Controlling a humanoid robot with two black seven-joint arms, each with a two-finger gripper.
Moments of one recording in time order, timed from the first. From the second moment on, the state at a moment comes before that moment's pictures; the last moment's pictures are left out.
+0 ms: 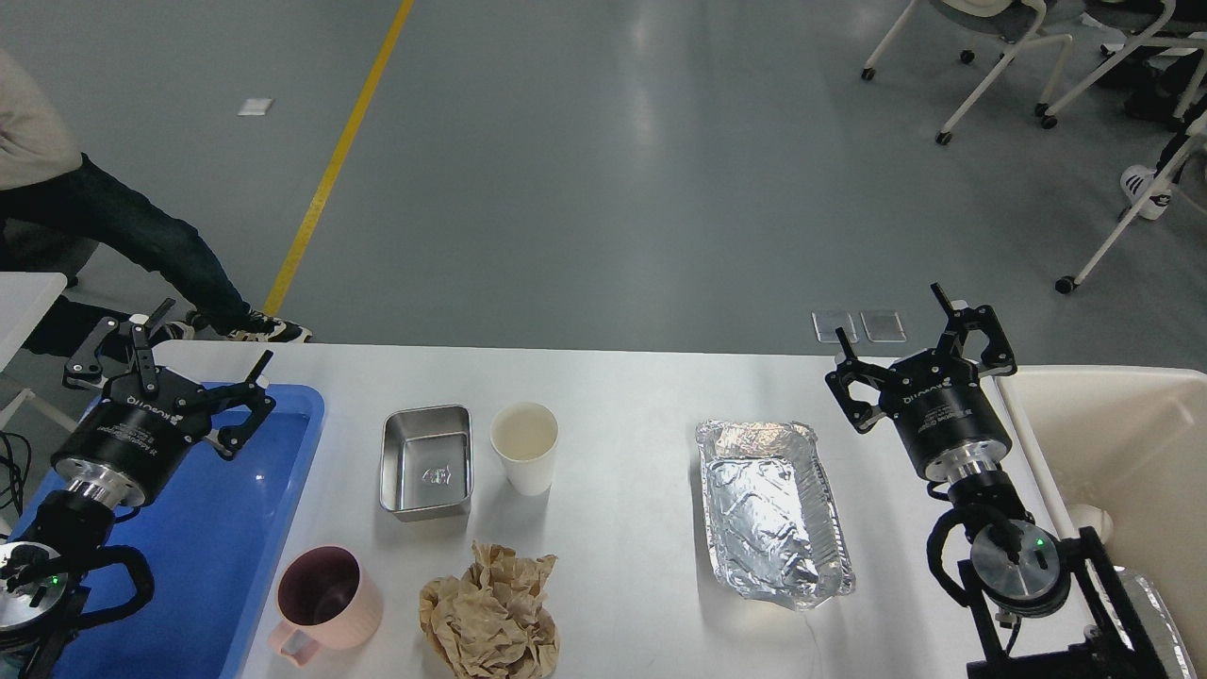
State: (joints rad) left arm 0.01 0.30 -1.54 -1.43 -0.03 -0.17 0.18; right arm 0.06 0.06 1.65 1.51 -0.34 0.10 -0.12
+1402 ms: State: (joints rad) left arm -0.16 0.75 -1.03 -1.35 0.20 -0.09 0.15; right arm 0.02 0.08 1.64 1.51 -0.34 0.11 -0.12
